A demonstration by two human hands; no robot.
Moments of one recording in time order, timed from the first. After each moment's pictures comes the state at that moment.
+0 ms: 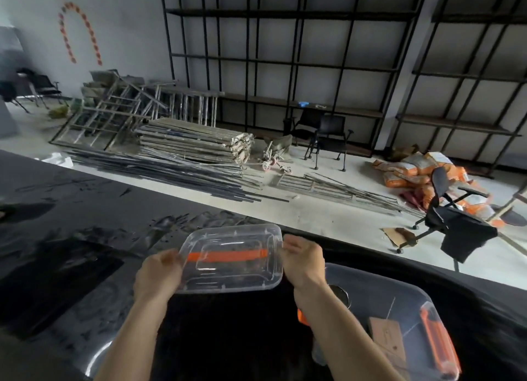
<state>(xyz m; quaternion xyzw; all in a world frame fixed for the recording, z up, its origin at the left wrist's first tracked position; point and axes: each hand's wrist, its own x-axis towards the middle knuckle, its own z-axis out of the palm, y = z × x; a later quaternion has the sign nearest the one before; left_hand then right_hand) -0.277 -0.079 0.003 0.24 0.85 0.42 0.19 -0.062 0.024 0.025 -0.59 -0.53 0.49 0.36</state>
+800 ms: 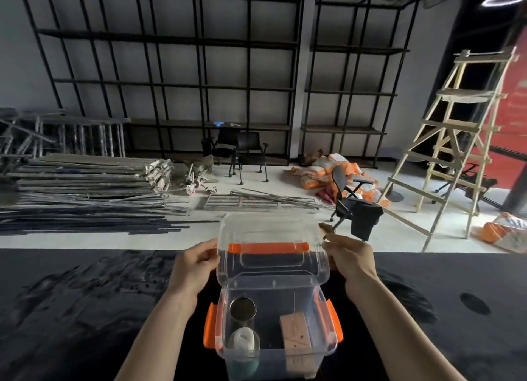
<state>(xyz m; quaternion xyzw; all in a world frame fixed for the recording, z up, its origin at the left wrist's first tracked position) -0.091 0.029 0.047 0.42 0.63 0.52 0.39 0.196 0.074 0.051 -0.64 -0.36 0.41 0.53</state>
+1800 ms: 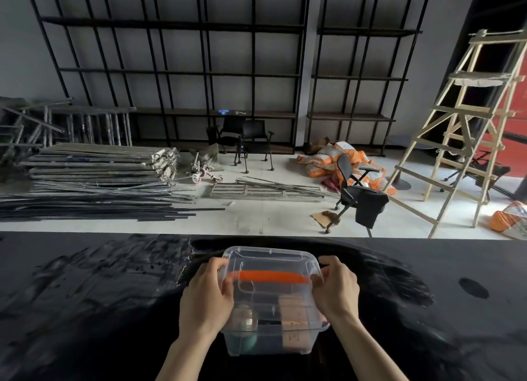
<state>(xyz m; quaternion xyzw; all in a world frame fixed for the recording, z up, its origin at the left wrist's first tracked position) -0.053 -0.024 -0.010 0.60 0.71 0.36 0.07 0.176 0.013 -0.004 -0.73 -0.55 0.17 0.35</state>
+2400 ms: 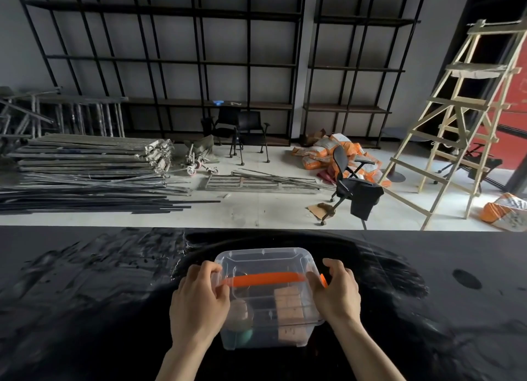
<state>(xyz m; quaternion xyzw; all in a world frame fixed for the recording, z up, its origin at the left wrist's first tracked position) -0.050 -0.034 -0.021 0.58 0.74 0.34 0.05 0.181 -0.003 -0.011 -0.75 -0.50 0.24 0.35</state>
